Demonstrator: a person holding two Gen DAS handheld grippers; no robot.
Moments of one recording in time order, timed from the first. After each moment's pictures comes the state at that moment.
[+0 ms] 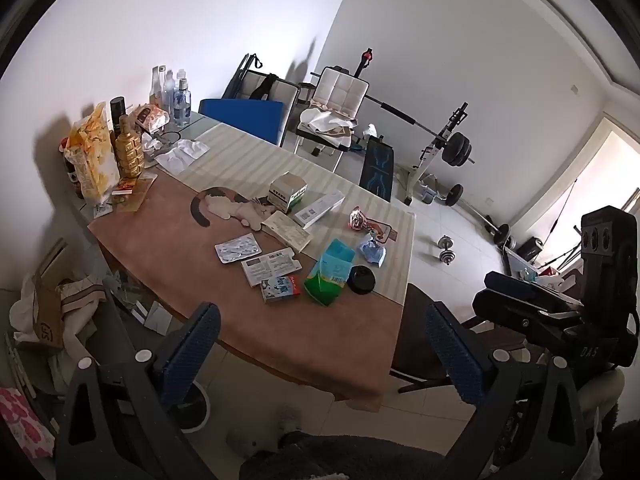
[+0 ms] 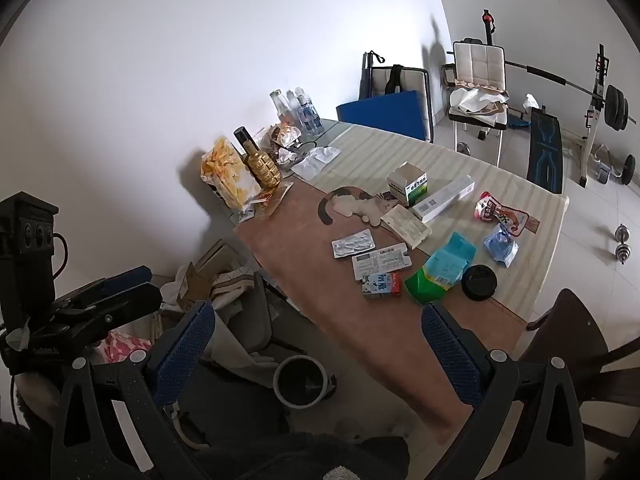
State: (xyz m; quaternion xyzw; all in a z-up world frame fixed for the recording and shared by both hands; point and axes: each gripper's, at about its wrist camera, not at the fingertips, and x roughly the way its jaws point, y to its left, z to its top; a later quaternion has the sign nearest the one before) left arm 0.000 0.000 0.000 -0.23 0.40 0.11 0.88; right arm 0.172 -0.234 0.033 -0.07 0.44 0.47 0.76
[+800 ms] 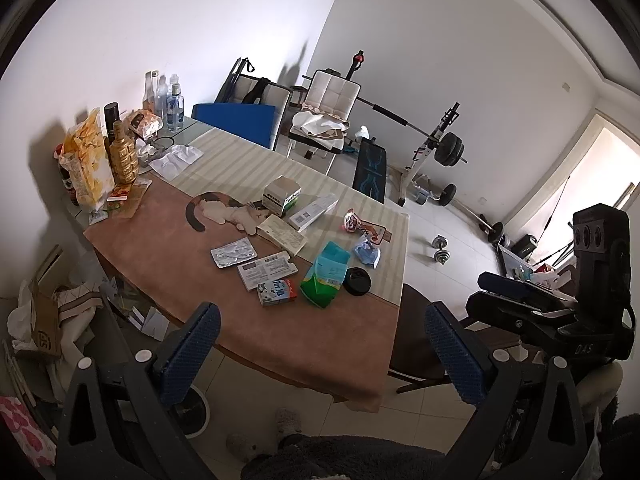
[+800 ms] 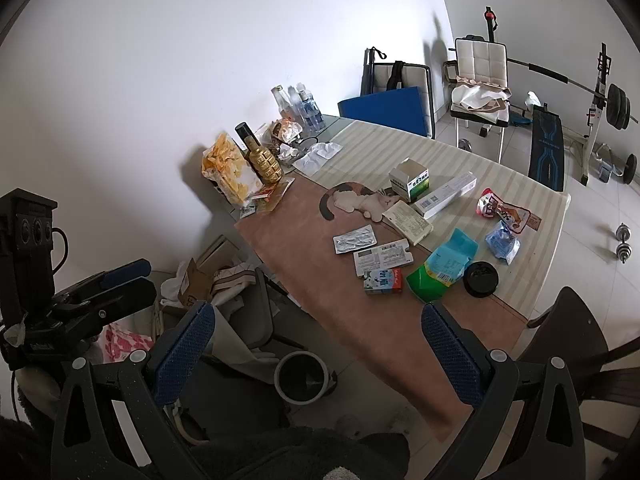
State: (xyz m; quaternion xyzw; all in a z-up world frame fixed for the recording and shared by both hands) left arm 0.008 0.001 0.011 -0.23 0.39 0.10 0.89; right arm 0.169 -0.234 0.031 -0.06 0.45 0.47 0.76
